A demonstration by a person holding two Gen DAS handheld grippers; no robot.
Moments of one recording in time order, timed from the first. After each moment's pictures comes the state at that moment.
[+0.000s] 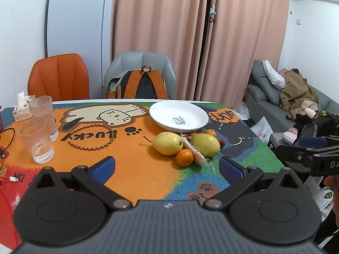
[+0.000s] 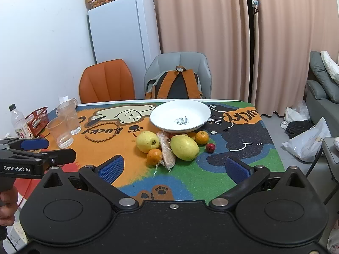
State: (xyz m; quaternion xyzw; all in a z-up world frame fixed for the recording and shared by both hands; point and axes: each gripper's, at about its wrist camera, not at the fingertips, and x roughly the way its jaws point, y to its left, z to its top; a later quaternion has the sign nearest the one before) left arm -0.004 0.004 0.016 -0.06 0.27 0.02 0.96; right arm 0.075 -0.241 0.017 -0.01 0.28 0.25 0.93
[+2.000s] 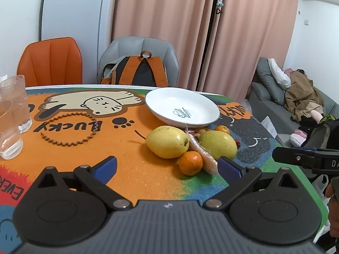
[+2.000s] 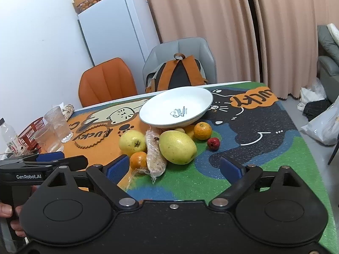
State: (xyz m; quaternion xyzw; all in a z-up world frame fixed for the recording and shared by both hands) left arm 0.082 0.007 -0.055 -0.08 0.28 0.02 0.95; right arm 0.167 -0.244 -0.055 0.06 0.31 0.28 0.91
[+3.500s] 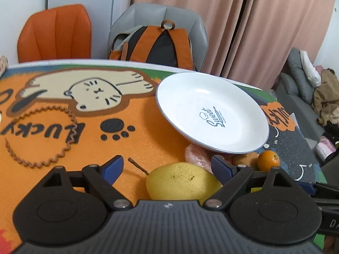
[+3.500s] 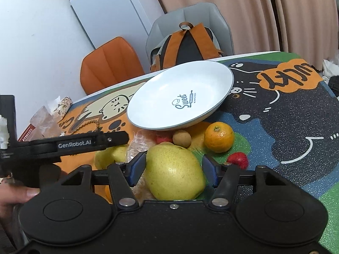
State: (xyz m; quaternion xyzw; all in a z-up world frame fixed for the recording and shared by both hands) left arm 0.234 0.029 -0.098 -0.13 0.37 0.08 0.92; right arm 0.275 -0.196 -0.103 0.08 0.38 0.33 0.86
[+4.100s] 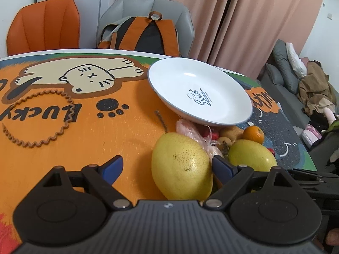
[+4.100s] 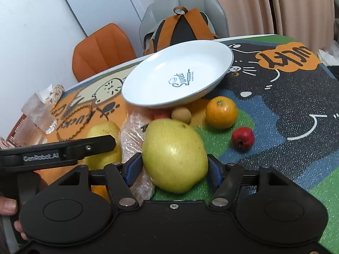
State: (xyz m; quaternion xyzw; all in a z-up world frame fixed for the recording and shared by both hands) left arm 0.201 0.030 -0.099 -0.13 0.38 0.03 0.91; right arm 0.267 -0.183 -0.120 0.06 0.41 0.30 0.86
